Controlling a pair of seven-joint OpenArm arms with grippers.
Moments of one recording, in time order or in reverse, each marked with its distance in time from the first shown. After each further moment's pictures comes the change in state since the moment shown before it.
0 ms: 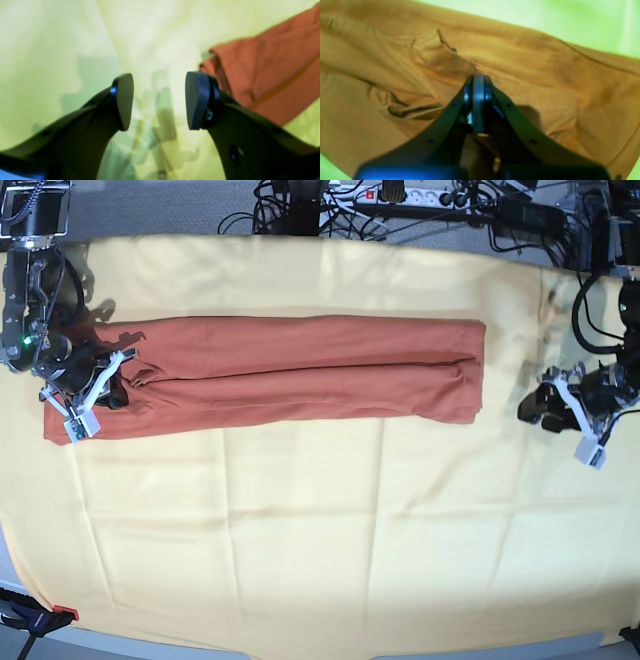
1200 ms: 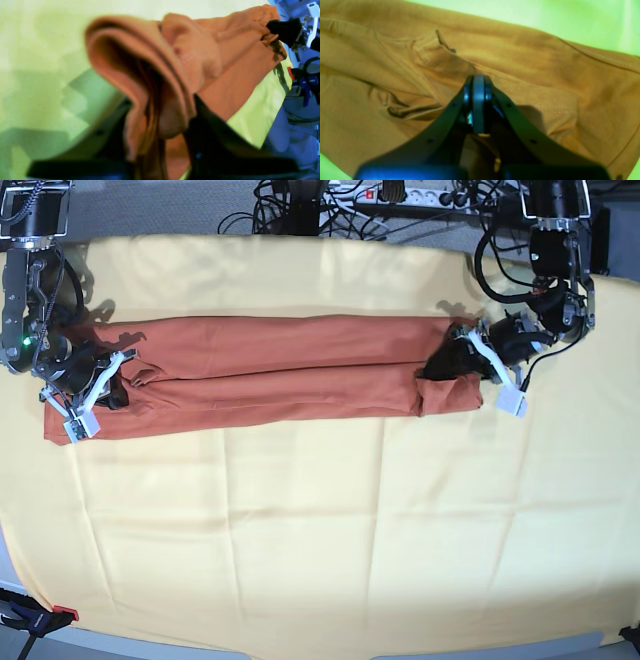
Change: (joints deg) left arm 9.2 21.4 -1.4 0.7 -5.6 -0.8 -1.3; right arm 0.2 0.0 0.0 0.1 0.9 0.1 -0.6
